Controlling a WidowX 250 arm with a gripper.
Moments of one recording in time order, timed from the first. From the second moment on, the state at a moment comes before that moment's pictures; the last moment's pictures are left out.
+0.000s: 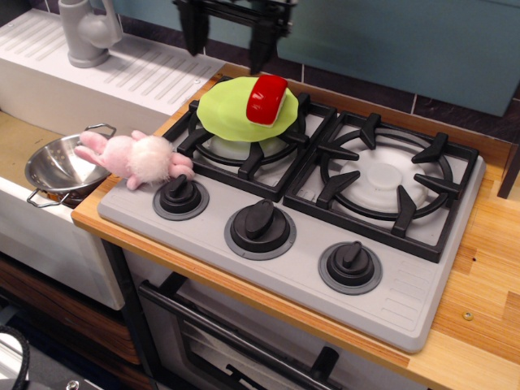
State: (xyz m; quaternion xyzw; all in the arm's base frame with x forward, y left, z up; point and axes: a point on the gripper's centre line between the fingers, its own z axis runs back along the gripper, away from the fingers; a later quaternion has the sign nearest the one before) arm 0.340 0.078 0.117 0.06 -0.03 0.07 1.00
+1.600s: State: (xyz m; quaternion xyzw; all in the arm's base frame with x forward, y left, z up) arm 0.273 0.120 0.023 0.02 -0.10 0.09 0.99
